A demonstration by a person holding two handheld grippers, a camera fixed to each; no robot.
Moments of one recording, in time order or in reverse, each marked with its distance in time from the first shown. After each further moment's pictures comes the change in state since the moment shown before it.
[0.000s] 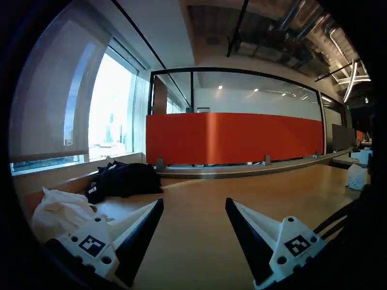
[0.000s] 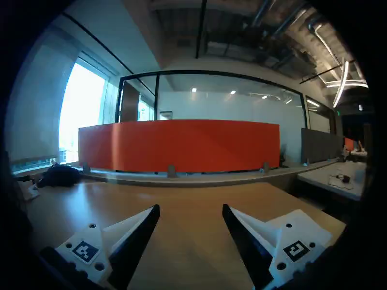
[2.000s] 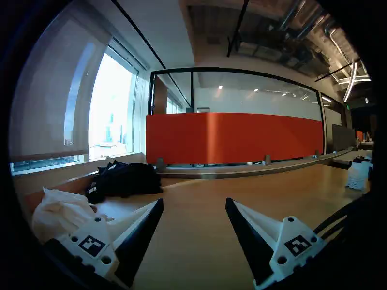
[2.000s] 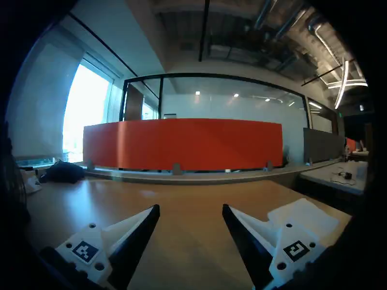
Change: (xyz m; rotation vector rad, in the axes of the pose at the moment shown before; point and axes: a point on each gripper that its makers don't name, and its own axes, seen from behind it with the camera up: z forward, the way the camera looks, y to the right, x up) left arm -0.001 -0.001 0.000 0.000 0.000 0.000; right arm -0.027 -0.016 -0.009 0.027 0.030 -0.011
